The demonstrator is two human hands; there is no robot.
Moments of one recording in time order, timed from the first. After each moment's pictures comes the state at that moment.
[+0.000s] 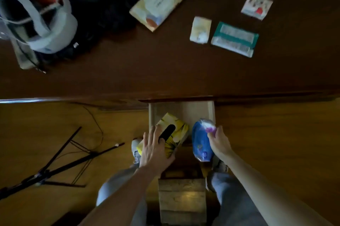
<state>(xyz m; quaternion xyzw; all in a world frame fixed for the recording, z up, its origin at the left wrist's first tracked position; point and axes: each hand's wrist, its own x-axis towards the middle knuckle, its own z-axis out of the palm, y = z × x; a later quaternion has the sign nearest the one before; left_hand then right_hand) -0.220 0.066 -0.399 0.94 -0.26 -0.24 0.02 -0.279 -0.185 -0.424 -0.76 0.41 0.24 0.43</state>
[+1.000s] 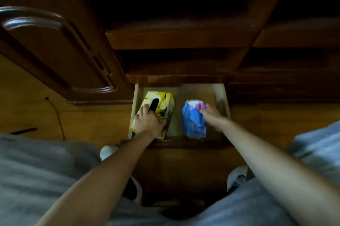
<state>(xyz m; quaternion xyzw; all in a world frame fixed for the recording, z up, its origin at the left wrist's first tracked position) -0.228 0.067 -0.729 0.98 -0.11 -0.14 0.03 -0.272 -0.175 -0.727 -0.79 0.34 0.17 0.48</state>
